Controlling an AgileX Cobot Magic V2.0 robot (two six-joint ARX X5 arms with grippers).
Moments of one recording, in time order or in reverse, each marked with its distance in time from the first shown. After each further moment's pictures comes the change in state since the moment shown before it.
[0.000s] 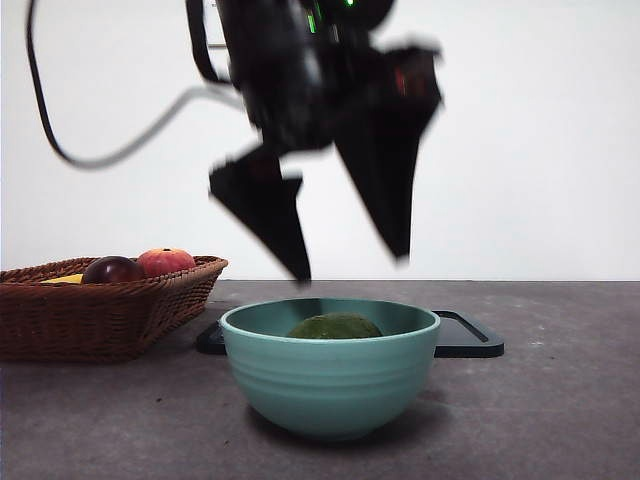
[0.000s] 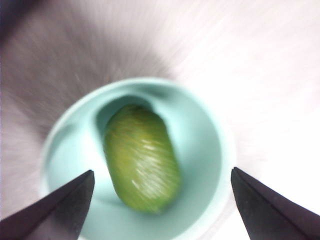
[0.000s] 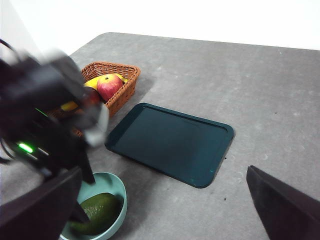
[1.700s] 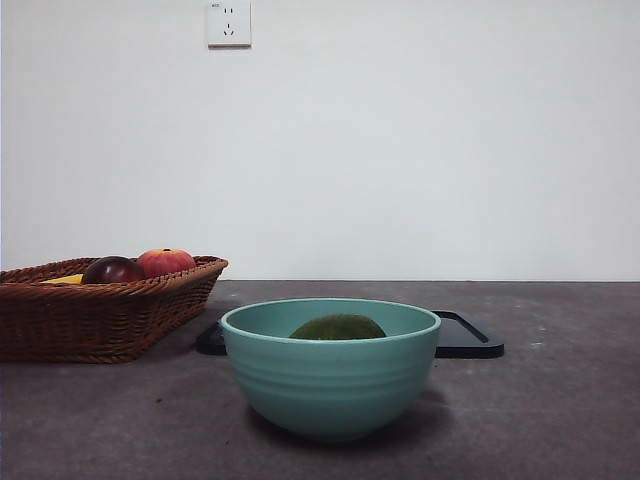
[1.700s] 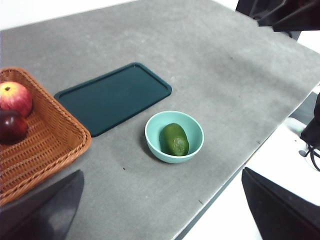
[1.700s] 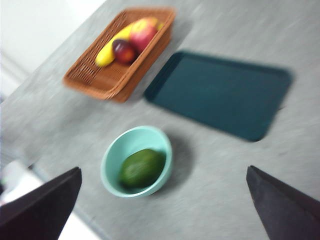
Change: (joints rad) left arm 0.000 -1.411 -0.377 -0.177 -0.230 -0.065; right arm 0.137 0.124 0.000 -0.095 -0.050 0.073
